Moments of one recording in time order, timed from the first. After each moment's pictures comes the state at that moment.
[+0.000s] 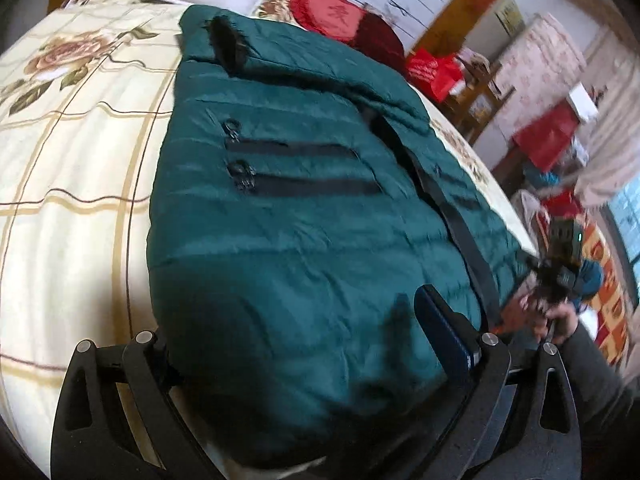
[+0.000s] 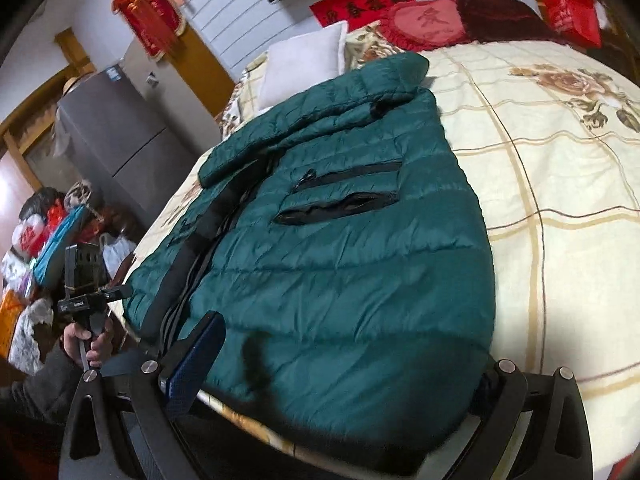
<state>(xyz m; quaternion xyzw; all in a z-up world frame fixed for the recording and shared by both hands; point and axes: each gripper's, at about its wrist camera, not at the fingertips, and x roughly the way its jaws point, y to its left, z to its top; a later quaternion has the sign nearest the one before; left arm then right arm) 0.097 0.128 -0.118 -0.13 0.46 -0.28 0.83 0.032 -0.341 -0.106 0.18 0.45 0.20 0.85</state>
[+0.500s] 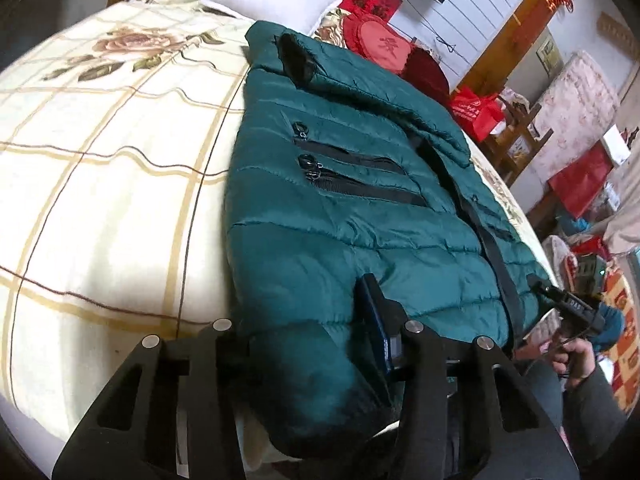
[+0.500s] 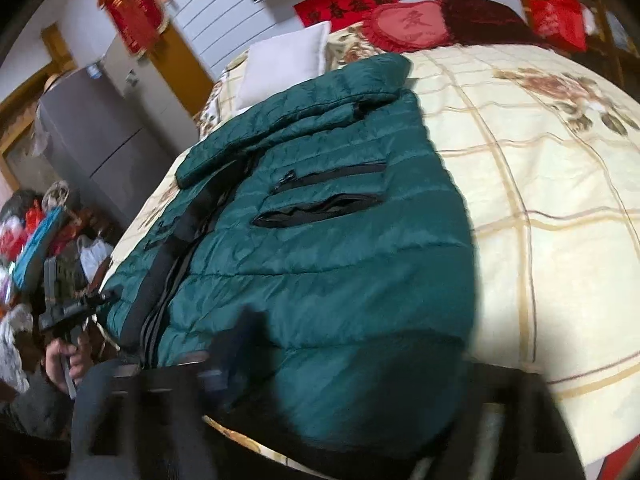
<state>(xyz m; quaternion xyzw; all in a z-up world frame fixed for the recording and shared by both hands) 0.064 0.148 -0.123 -0.15 0.43 -0.18 0.87 0.030 -0.344 -0.107 0.16 0.46 0.16 0.86</state>
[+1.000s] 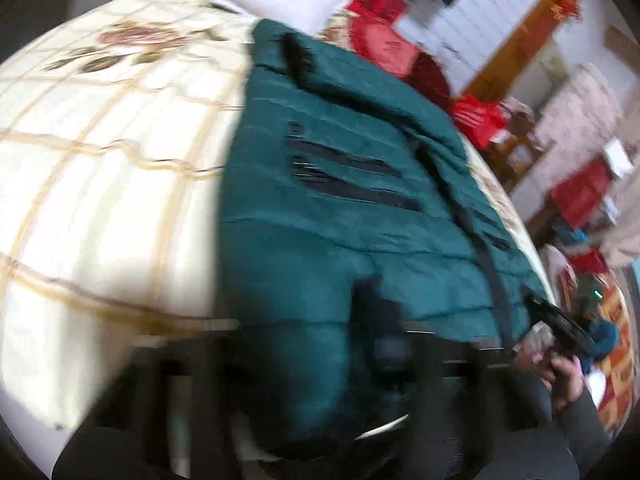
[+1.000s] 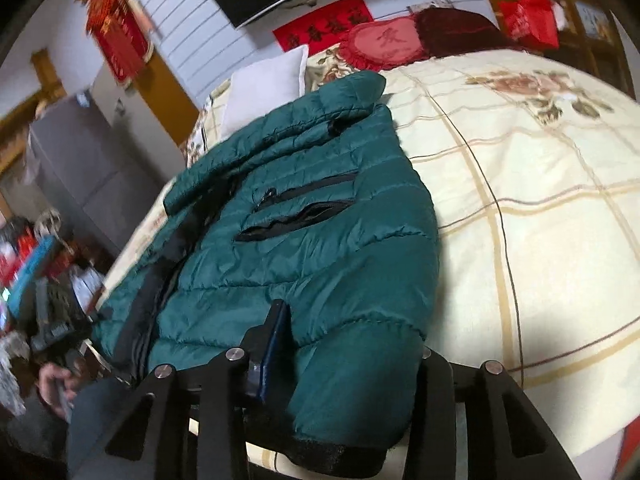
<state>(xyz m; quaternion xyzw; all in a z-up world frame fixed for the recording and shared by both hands) 0.066 0.148 -0.122 -0.19 0.44 -0.17 0.86 0.016 -0.347 -0.108 0.17 0.43 0.12 0.88</state>
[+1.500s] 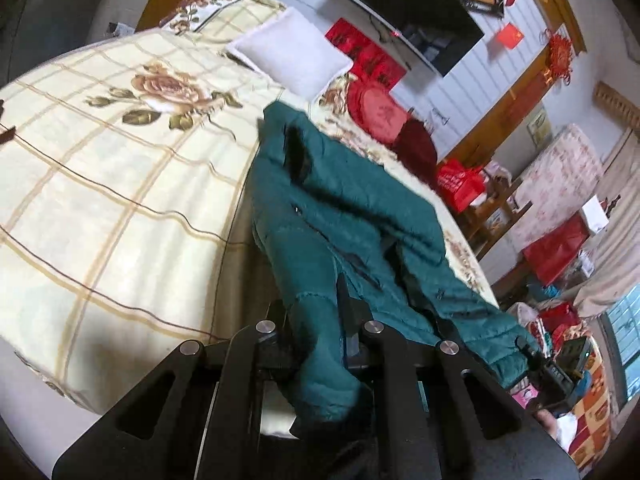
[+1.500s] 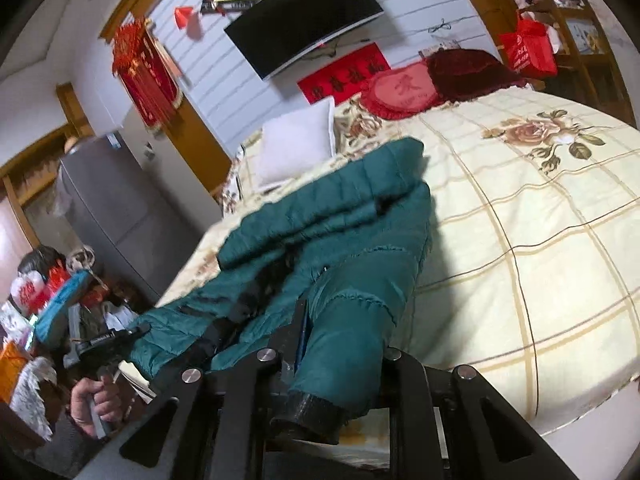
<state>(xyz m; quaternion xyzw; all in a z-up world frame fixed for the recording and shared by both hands) 0.037 0.199 -0.050 -0.26 0.35 -0.17 0.88 -0.032 -0.329 -0.030 0.23 0.34 0.14 0.90</state>
